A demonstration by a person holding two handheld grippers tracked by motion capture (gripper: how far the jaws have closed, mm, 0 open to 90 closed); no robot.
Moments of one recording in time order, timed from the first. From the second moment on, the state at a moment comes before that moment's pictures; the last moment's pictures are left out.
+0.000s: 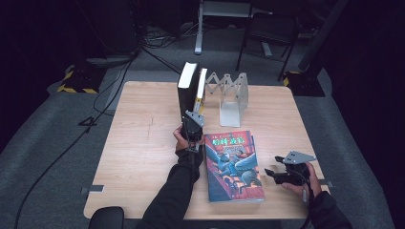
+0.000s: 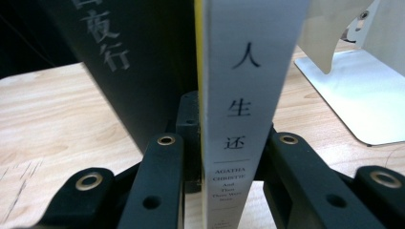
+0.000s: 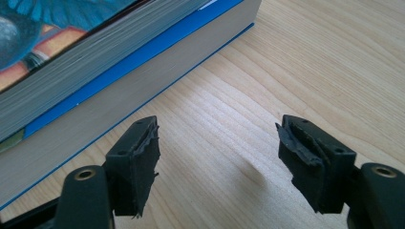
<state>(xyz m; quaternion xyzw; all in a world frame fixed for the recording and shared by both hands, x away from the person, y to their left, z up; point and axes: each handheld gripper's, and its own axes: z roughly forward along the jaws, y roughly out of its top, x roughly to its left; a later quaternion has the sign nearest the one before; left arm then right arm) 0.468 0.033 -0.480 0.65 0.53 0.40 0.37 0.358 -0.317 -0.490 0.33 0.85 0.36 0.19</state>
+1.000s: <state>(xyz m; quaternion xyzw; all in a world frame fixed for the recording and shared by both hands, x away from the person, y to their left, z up) 0.427 0.078 -0.476 0.67 0.48 0.30 0.48 0.357 -0.316 -0.489 0.33 0.85 0.36 0.19</state>
